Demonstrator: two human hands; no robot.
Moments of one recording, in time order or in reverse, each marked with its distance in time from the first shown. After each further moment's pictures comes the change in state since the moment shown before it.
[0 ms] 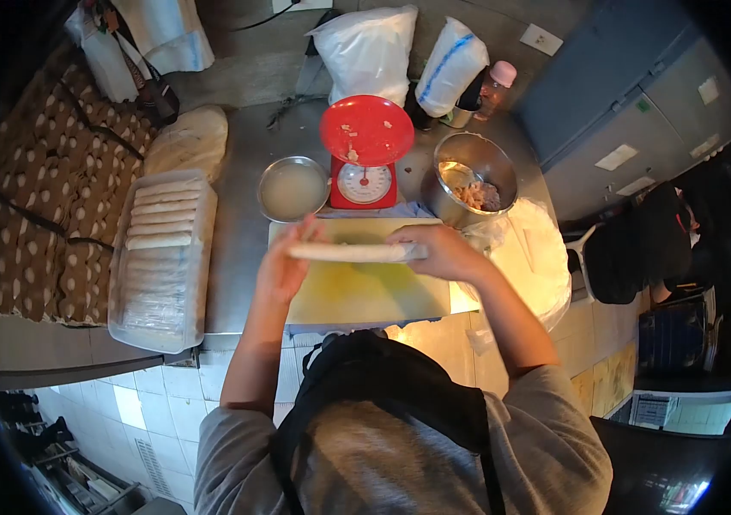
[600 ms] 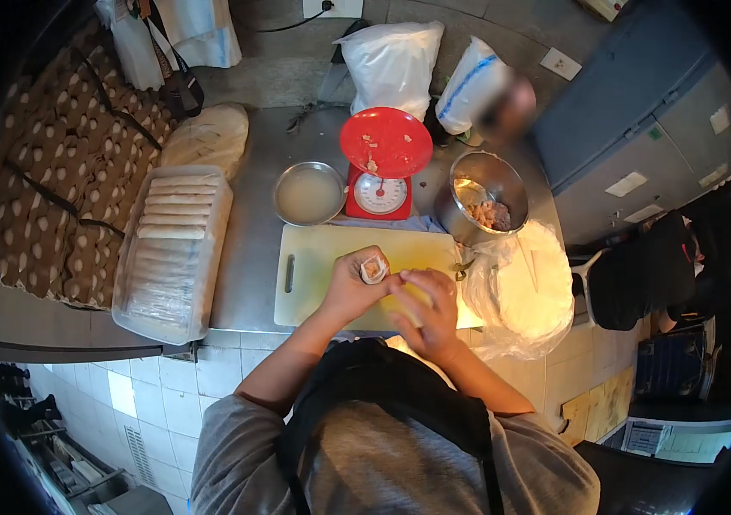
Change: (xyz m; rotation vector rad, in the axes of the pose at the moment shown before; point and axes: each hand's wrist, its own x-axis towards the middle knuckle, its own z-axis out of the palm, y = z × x) left_hand -0.031 -0.045 0.088 0.999 -0.219 0.258; right_hand -0.039 -0.055 0.070 -0.271 0.701 -0.405
